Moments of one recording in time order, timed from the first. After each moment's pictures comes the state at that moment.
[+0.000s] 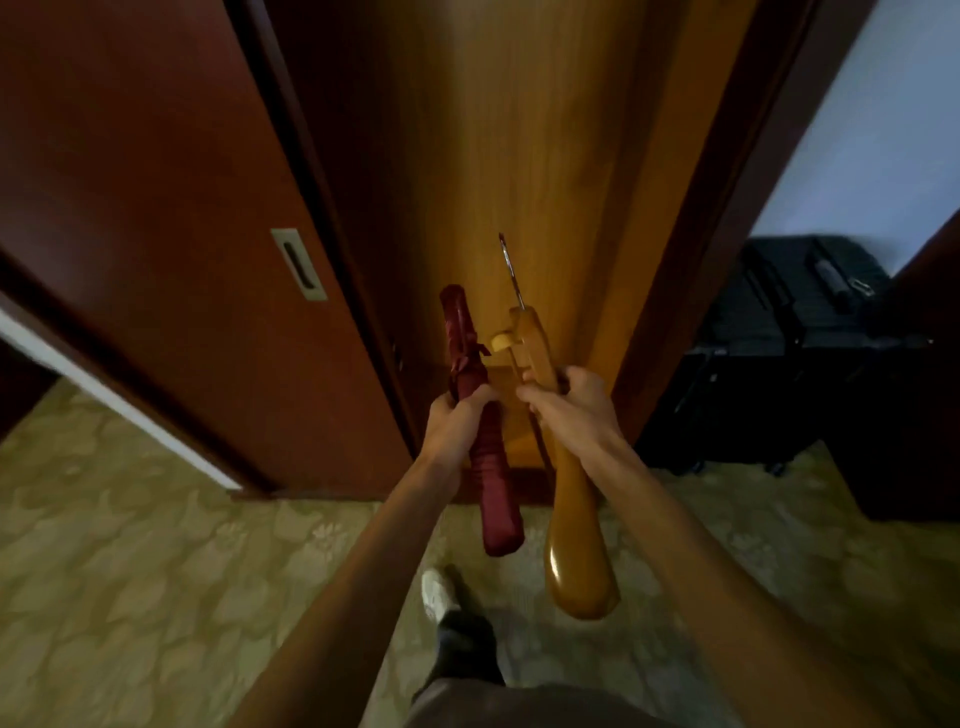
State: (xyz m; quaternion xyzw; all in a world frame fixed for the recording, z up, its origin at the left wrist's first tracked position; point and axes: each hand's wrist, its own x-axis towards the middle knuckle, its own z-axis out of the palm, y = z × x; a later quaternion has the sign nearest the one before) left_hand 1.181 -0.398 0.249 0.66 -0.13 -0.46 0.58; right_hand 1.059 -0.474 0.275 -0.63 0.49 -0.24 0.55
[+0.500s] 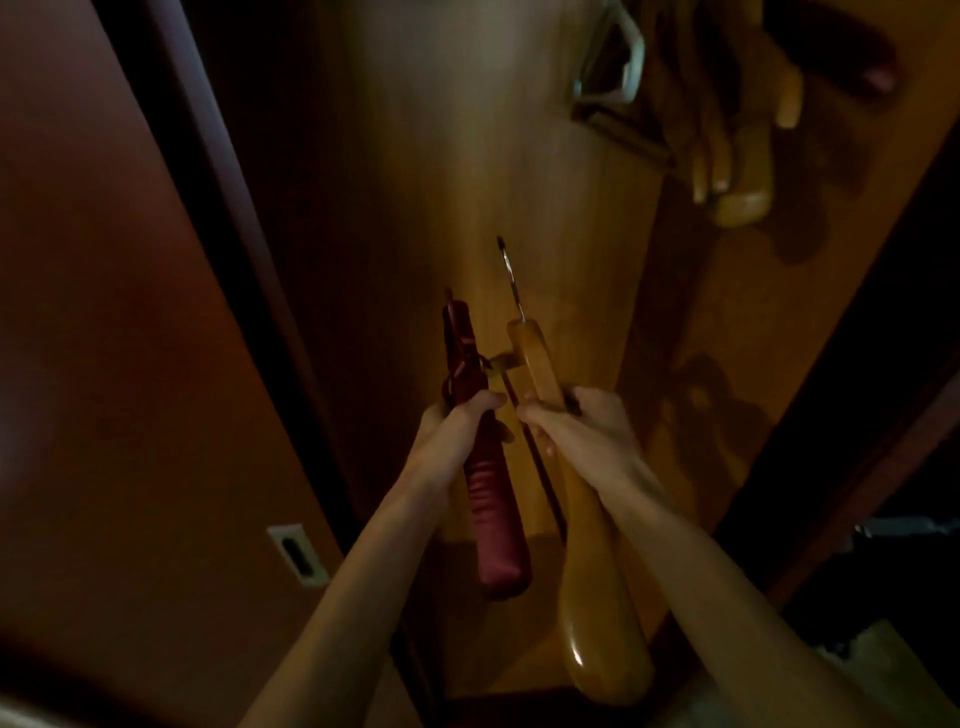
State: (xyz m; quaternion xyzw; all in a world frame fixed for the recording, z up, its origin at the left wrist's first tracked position) left_hand 1.415 -0.613 0.409 0.63 -0.29 -0.44 0.57; right_hand 1.273 -0.666 0.426 -0.65 0.45 -0.33 0.52
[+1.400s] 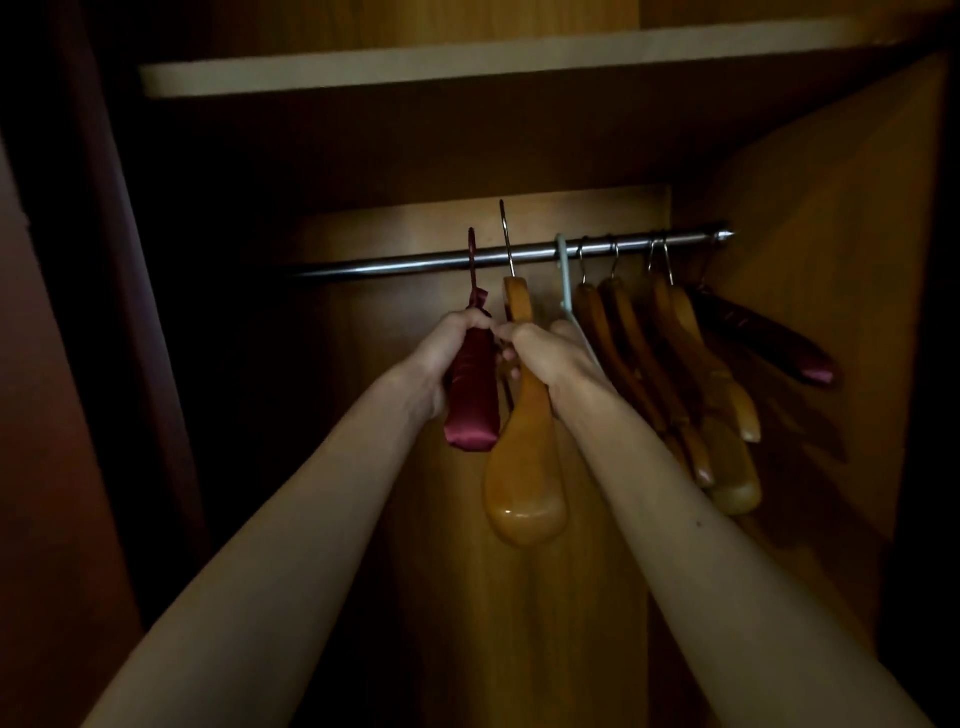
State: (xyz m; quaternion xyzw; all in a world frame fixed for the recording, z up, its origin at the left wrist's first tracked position) left_hand 1.458 -0.770 0.697 0.55 -0.44 -0.39 0.59; right_hand 1.354 -0.818 0.685 -0.60 0.36 -0.49 0.51
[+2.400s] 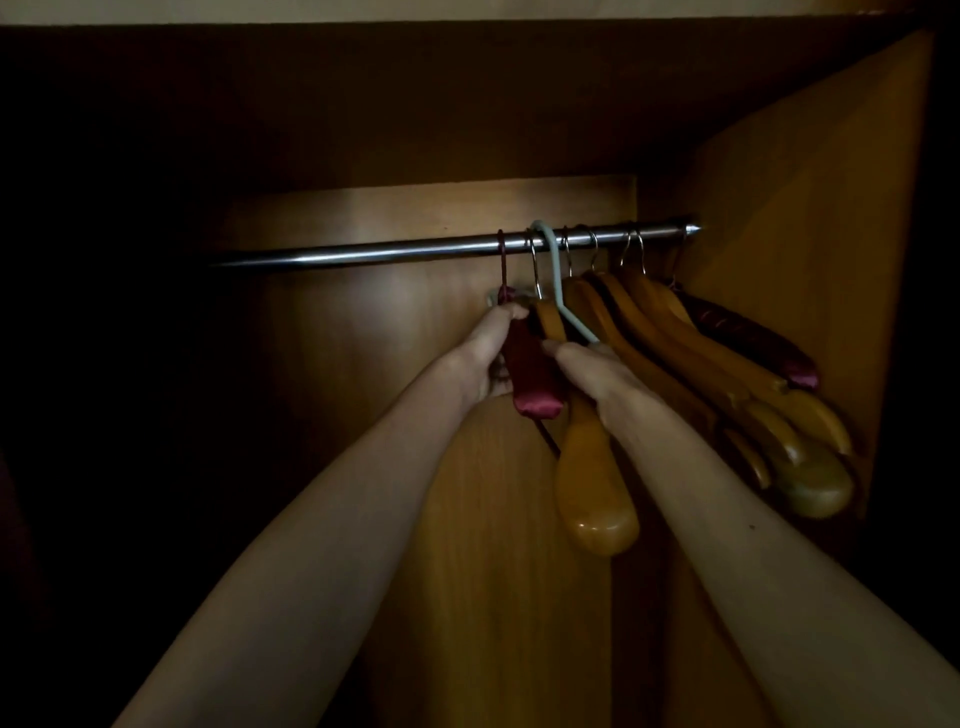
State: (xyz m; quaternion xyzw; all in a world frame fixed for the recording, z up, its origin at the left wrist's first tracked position) left_hand 1.425 -0.905 0.676 0.57 -0.43 -0.42 0.56; right_hand 1.290 -0.893 0.659 -0.58 0.42 -0.48 0.51
